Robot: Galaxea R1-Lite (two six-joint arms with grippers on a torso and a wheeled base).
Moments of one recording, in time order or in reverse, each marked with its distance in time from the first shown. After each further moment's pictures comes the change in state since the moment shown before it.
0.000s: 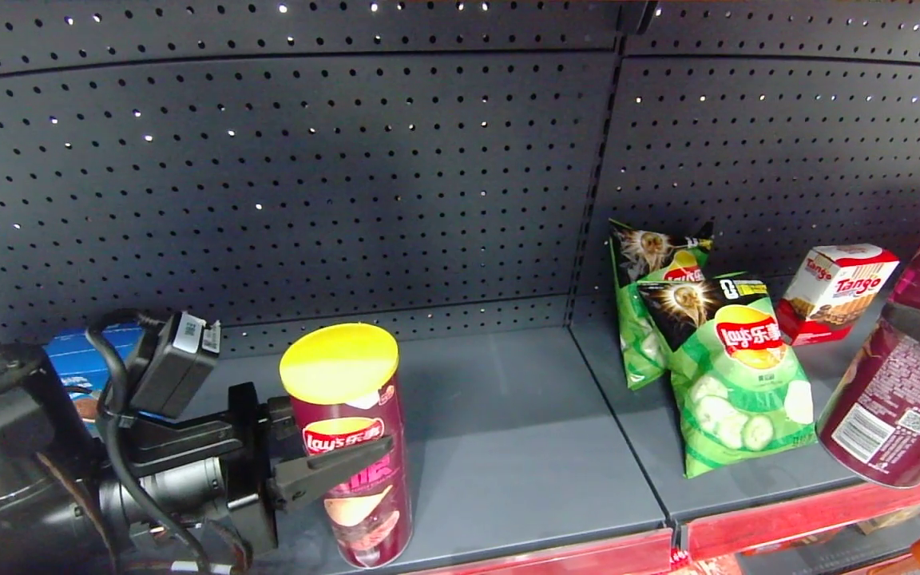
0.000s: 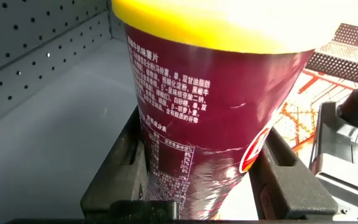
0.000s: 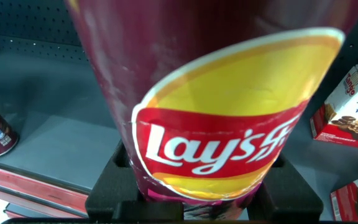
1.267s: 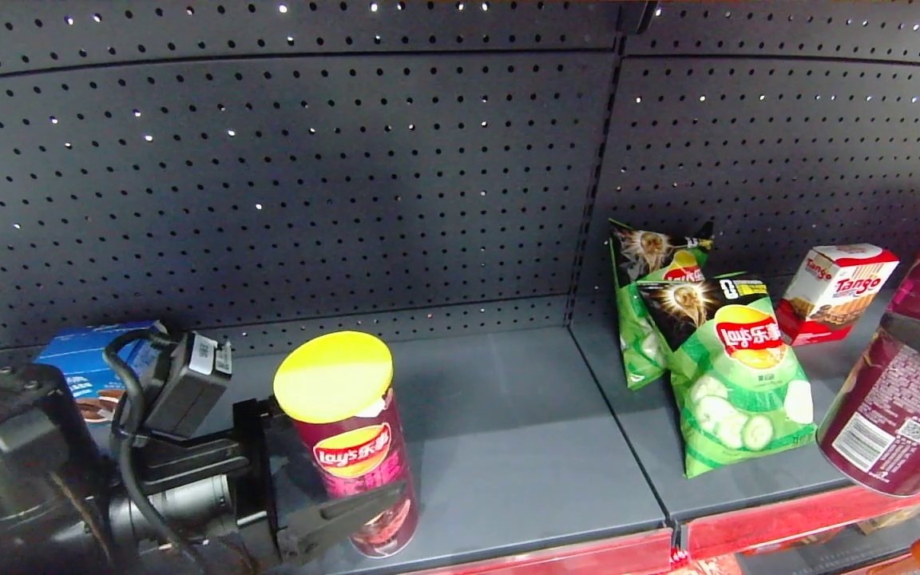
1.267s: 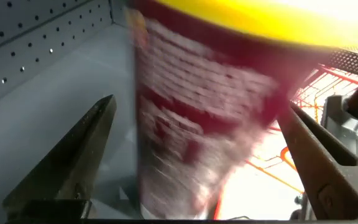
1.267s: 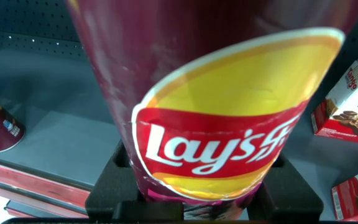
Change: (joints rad) left arm -0.008 0.009 0.052 -0.021 0.031 0.011; right arm -0.001 -0.009 0.020 -0.001 -0.001 0.000
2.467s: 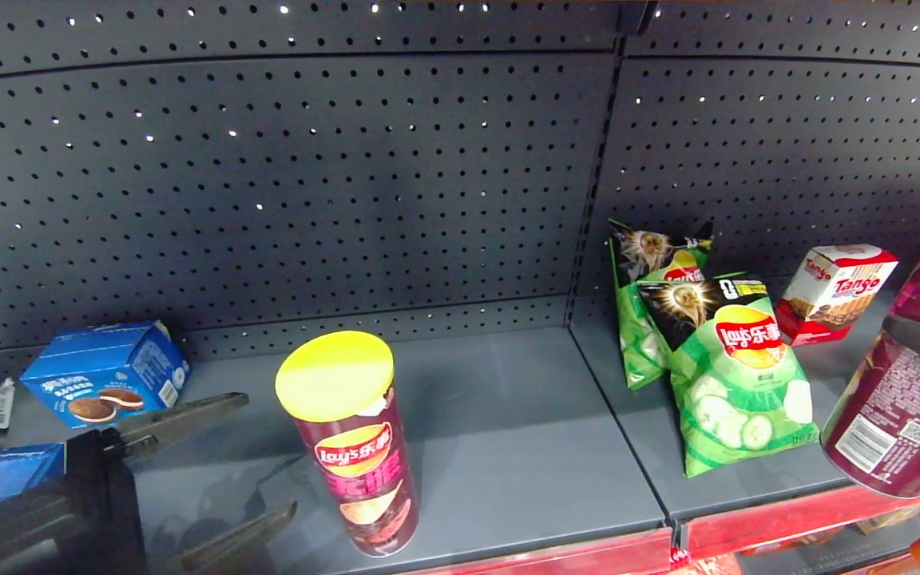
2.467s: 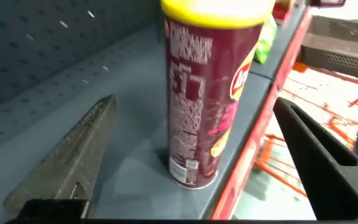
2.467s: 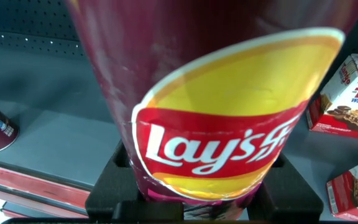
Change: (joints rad) left arm 0.161 -0.313 0.153 0.018 0.025 0.023; right arm -0.021 -0.001 0.008 0.000 0.001 0.000
